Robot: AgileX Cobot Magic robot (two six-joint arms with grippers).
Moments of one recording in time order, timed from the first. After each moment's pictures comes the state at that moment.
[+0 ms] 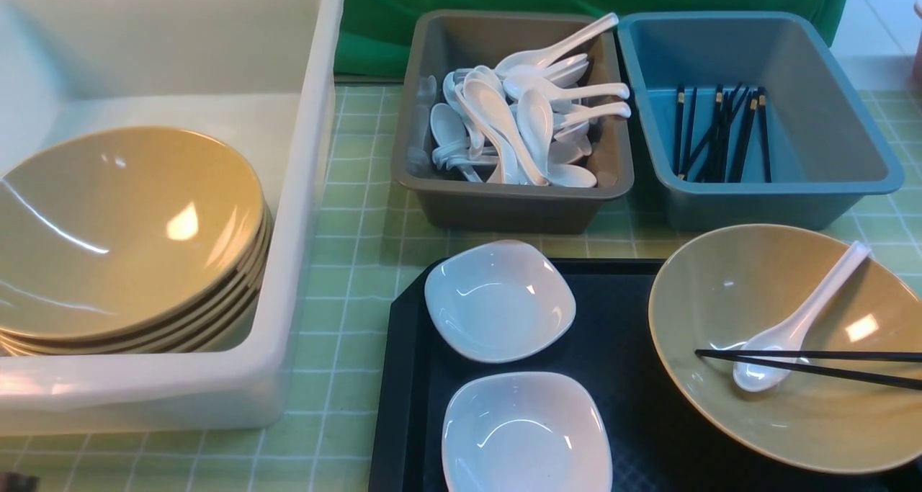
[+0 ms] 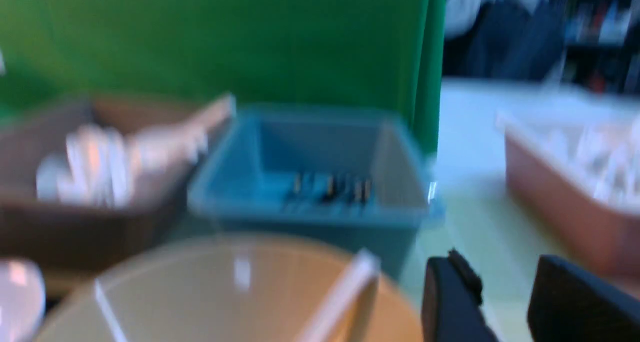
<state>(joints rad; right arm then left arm) -0.05 -0.01 0.03 -0.04 -0.15 0.03 -0.01 -0.01 0.03 -0.03 -0.30 0.03</state>
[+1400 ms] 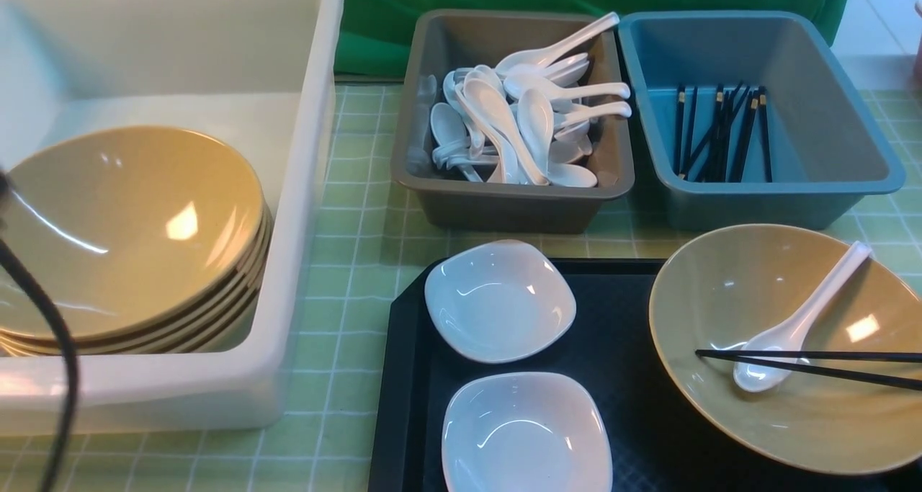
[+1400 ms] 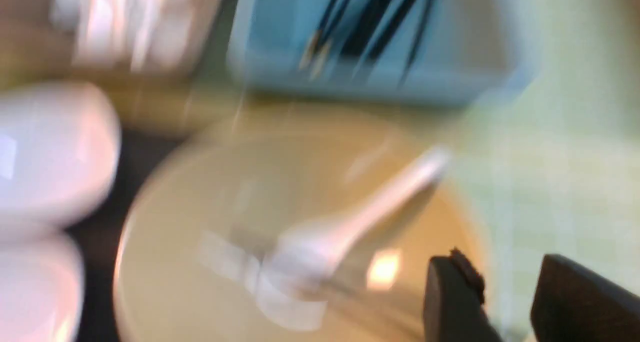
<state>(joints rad) -0.05 0.92 -0.91 0.15 0.83 -0.22 -0.09 0.59 -0.67 -0.19 0.55 -0.18</state>
